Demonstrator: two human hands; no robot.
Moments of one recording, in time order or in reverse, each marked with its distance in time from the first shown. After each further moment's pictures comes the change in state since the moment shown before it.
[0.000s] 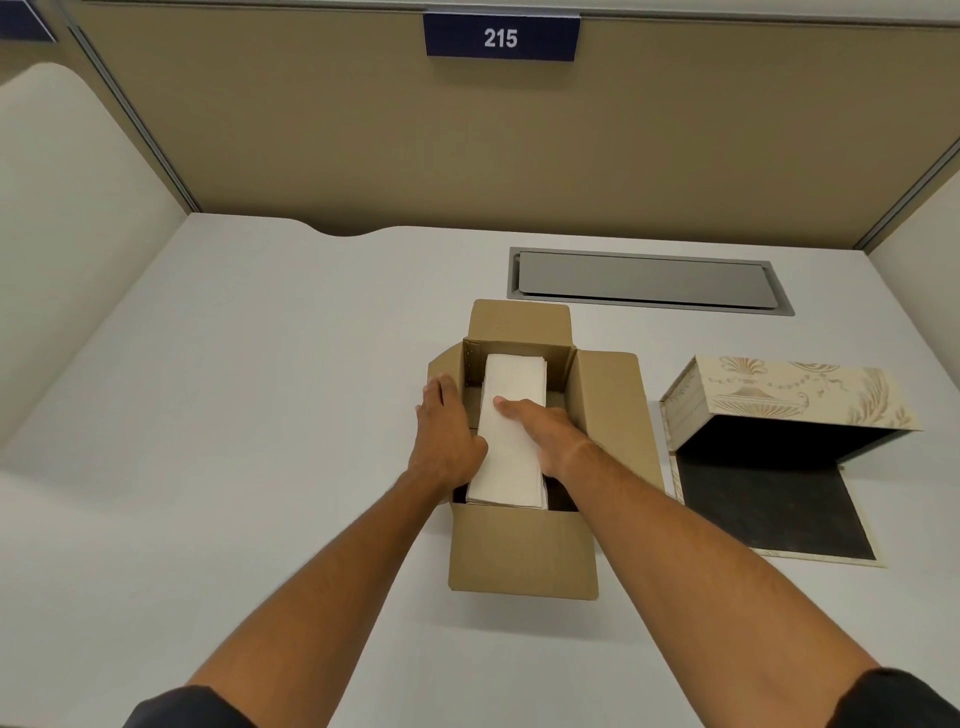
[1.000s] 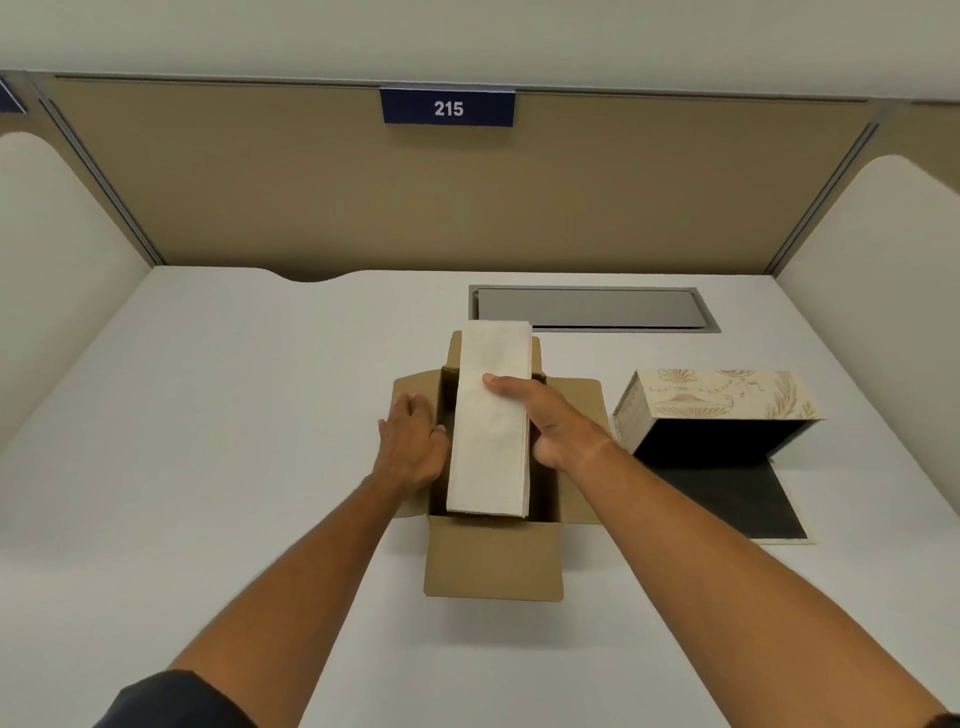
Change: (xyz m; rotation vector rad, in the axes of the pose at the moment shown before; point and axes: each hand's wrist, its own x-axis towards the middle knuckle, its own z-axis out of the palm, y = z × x) left_hand -0.002 0.006 -0.032 0.048 -0.027 0.120; right_hand -0.066 -0.039 -0.035 0.203 -0.254 -0.288
